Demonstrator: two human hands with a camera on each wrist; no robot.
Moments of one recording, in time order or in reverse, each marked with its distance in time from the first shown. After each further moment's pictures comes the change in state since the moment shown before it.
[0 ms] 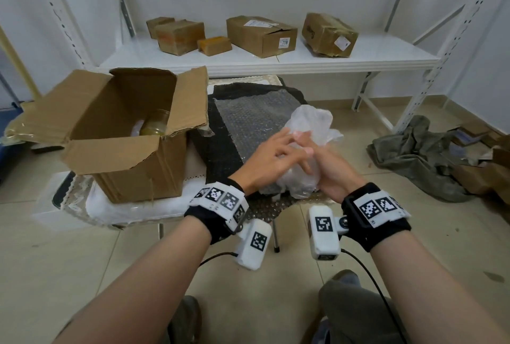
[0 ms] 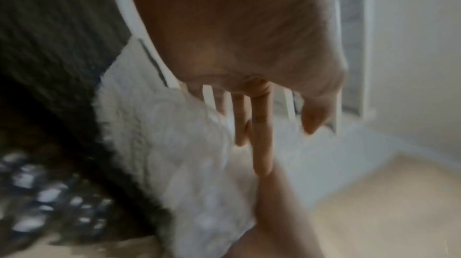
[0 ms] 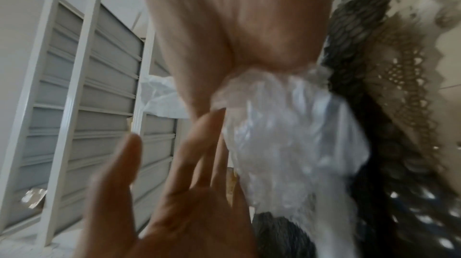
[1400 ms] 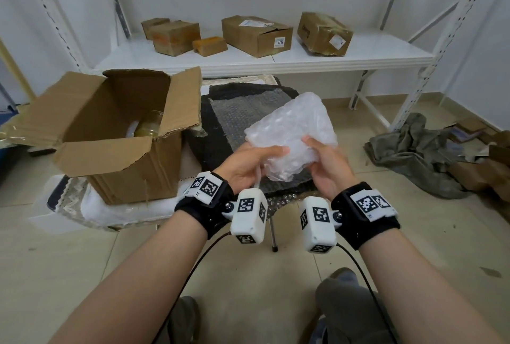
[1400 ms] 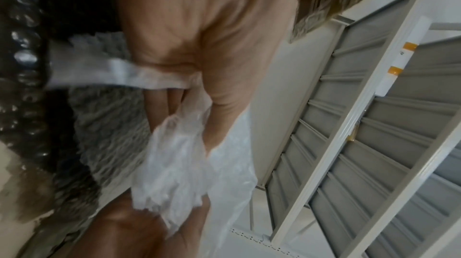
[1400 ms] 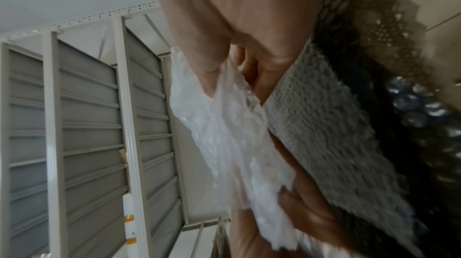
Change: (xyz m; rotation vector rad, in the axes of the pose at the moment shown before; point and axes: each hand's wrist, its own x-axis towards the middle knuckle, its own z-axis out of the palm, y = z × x) left_hand 0.004 -0.009 -0.006 -1.004 0.153 -0.514; right_hand 0.014 0.011 -0.014 0.353 0.367 -0.065
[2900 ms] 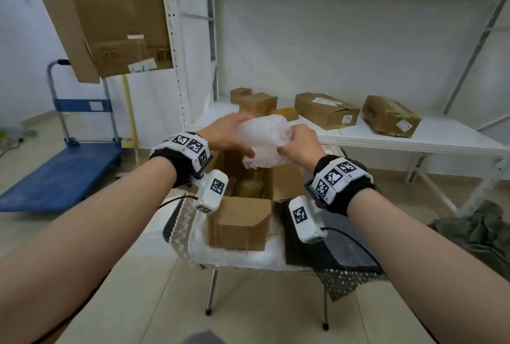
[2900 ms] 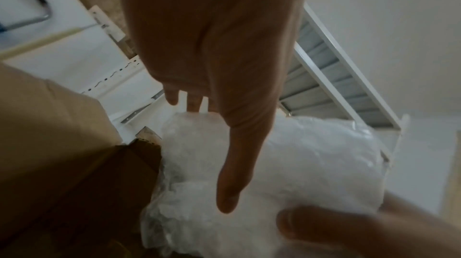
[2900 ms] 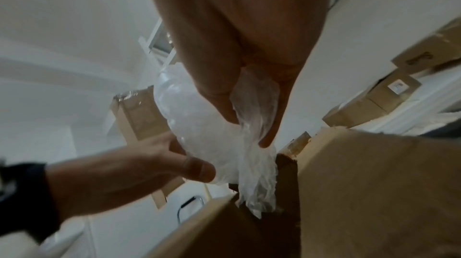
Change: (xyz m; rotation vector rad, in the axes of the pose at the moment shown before) left_hand -0.102 0.247 -0.156 1.399 0.355 0.441; right_hand -0.031 -0.033 0.288 -1.256 -0.294 -0.476
